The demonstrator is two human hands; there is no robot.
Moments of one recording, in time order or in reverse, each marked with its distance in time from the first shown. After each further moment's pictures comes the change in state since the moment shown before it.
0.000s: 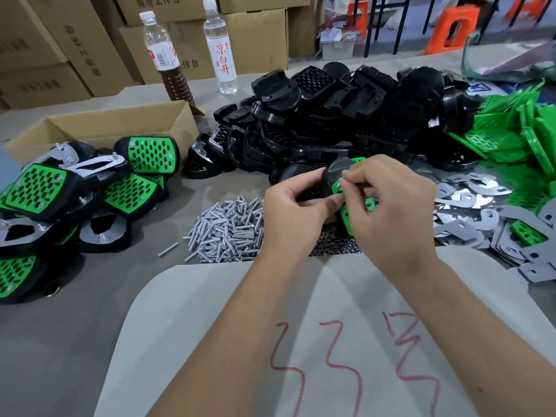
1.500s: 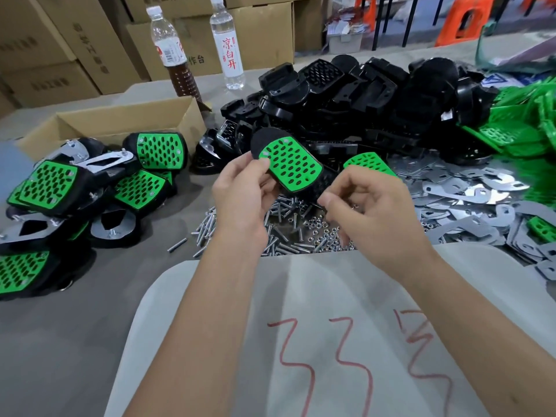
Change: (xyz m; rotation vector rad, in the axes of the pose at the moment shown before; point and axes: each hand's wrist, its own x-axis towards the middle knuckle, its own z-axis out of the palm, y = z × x) left_hand 0.022 0.035 -0.046 -0.214 0.446 -0.122; right_hand -0.006 -0.016 0.008 0.508 -0.334 0.438
